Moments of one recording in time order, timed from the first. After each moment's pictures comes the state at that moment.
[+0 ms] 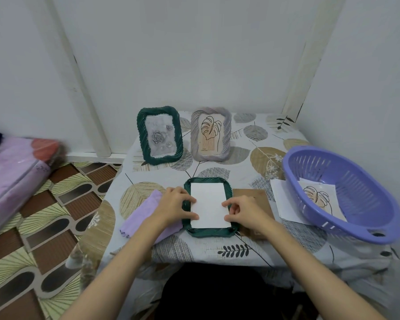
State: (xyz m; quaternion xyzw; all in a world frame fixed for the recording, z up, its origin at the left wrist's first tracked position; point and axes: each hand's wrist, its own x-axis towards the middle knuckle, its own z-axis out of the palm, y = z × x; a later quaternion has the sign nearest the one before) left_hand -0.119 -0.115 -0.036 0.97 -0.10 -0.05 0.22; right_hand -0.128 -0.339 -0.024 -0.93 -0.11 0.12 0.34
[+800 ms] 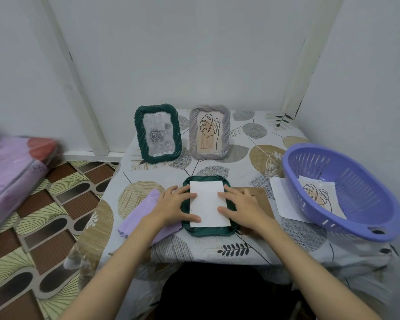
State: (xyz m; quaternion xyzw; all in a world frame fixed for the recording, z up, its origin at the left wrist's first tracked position) left_hand -0.114 -0.109 -0.046 0.97 -0.12 -0.10 0.20; right_hand -0.126 -0.335 -0.026 -0.97 -0.13 0.09 0.19
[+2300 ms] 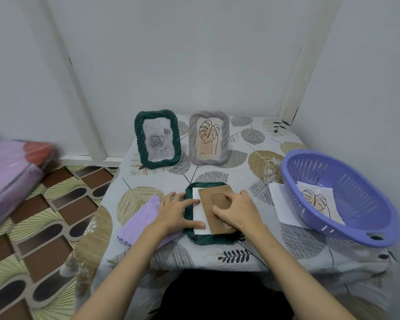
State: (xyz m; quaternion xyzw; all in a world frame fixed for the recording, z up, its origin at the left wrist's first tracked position) left_hand -0.121 -0.116 -0.044 0.96 -0.09 -0.11 0.23; right_hand -0.132 -0.308 -0.009 -0.96 0.03 0.04 0.26
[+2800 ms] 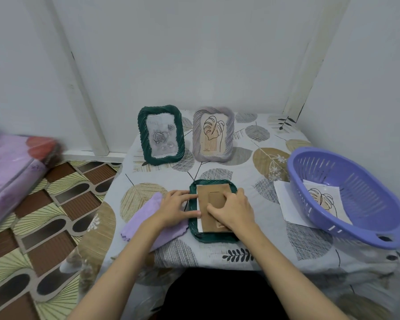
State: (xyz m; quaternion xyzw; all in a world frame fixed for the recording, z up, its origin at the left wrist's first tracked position) left_hand -0.113 -0.104 -0.046 0.95 -0.09 -0.10 0.28; right_hand -0.127 -0.283 -0.021 -0.97 0.05 0.04 0.23
